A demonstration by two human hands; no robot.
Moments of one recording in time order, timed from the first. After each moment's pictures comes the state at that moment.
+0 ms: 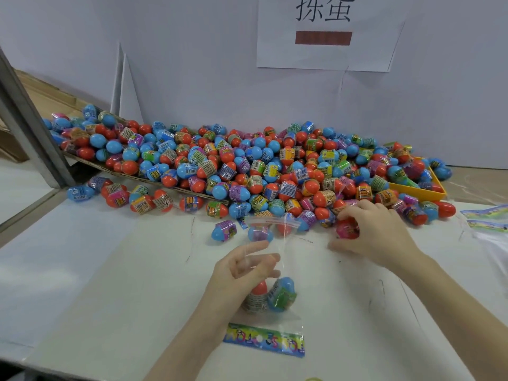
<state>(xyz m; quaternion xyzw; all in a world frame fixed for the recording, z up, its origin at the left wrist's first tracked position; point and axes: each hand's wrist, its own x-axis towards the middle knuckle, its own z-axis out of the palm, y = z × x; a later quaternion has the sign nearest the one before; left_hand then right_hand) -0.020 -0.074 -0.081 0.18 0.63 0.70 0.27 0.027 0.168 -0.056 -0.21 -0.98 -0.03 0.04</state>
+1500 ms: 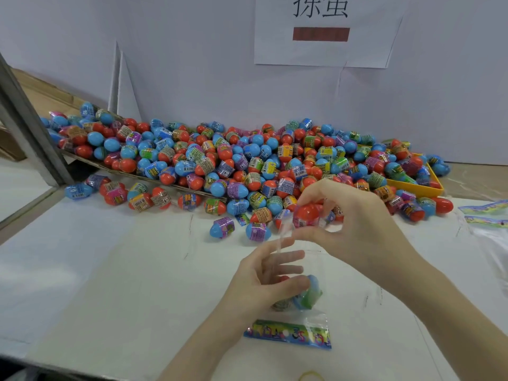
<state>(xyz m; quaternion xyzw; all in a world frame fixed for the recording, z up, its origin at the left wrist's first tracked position) -0.005 -0.058 -0.076 0.24 0.60 0.70 0.31 0.049 0.083 0.007 -0.02 -0.95 0.21 0.23</state>
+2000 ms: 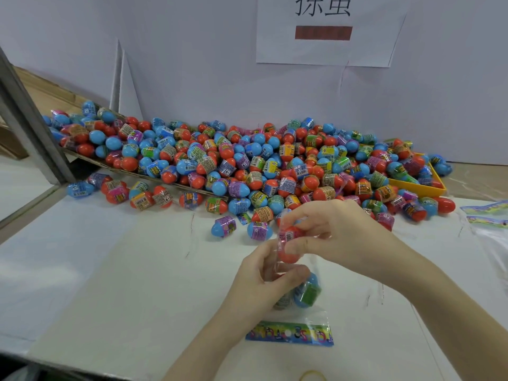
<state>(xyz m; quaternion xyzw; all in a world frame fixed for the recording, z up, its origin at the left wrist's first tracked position) -0.001 -0.054 -0.075 0.27 0.62 0.69 0.26 0.036 0.088 -0.002 -0.03 -0.95 0.30 0.04</state>
